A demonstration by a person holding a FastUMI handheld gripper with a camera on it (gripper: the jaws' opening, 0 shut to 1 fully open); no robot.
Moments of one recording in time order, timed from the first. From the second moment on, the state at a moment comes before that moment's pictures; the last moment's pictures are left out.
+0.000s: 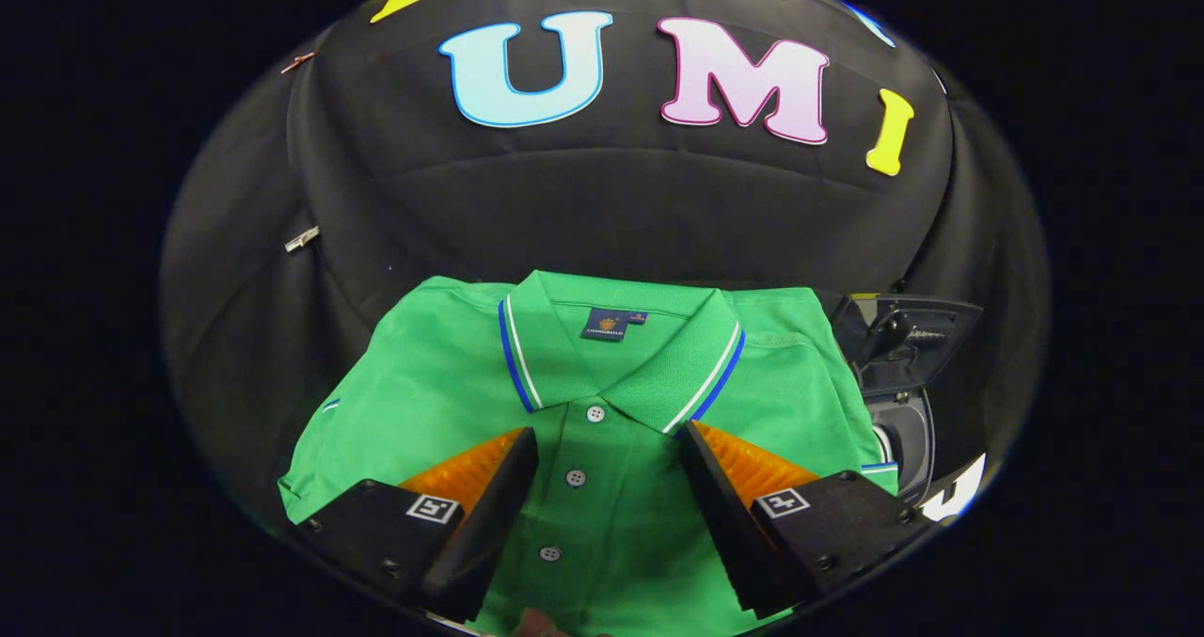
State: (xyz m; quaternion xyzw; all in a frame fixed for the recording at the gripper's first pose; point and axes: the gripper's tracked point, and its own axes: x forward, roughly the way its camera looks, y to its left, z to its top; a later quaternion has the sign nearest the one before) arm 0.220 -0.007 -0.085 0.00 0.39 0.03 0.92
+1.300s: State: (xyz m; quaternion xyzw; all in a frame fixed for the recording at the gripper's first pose) arm 0.231 -0.015 -0.085 0.00 0.41 0.02 0.91
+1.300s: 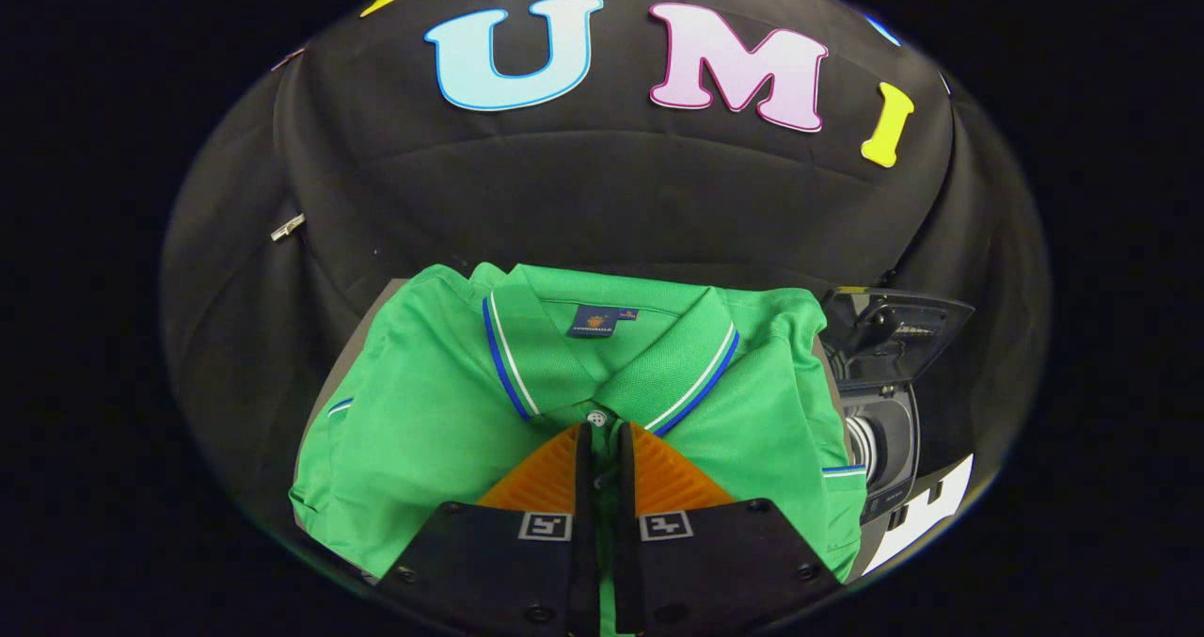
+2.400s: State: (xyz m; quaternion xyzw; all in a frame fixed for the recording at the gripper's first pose) arm 0.234 -0.015 -0.079 0.01 0.34 0.05 0.94
